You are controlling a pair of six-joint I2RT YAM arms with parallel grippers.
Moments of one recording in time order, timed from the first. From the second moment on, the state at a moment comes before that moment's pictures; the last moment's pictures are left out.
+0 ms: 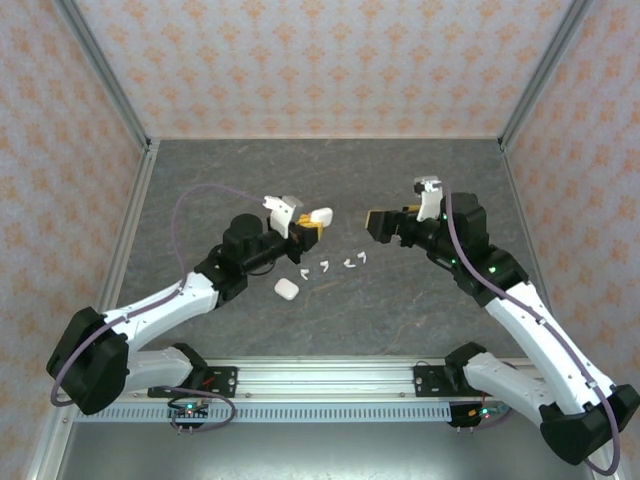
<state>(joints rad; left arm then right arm) -0.58 1.21 0.67 0.31 0.22 -0.23 0.47 0.89 0.95 -0.46 -0.16 0.42</state>
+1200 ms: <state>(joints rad) -0.25 2.01 1.34 -0.32 0.35 -0.26 0.46 0.87 0.79 -0.48 -0.01 0.49</state>
